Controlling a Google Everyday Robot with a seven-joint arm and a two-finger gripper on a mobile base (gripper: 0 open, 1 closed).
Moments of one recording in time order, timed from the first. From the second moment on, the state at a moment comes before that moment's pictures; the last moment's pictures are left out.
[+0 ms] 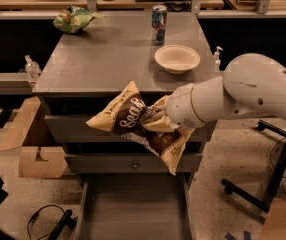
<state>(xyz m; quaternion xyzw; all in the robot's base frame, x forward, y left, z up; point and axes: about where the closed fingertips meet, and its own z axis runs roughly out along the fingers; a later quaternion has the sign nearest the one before) 0.519 -0.031 0.825 -0.60 0.68 0.16 0.40</state>
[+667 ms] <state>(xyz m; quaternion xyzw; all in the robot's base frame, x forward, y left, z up) 0.512 -0.062 0.983 -0.56 0.67 0.13 0.48</state>
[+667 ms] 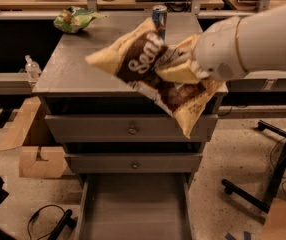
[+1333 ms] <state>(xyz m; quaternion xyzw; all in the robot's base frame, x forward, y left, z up) 0.577 -0.023 1.094 -0.57 0.61 0.08 0.54</state>
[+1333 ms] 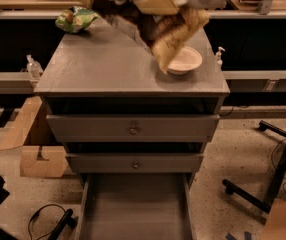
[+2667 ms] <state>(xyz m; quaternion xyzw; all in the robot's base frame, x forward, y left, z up) 0.736 0.054 1.108 -0.56 0.60 0.03 0.56</state>
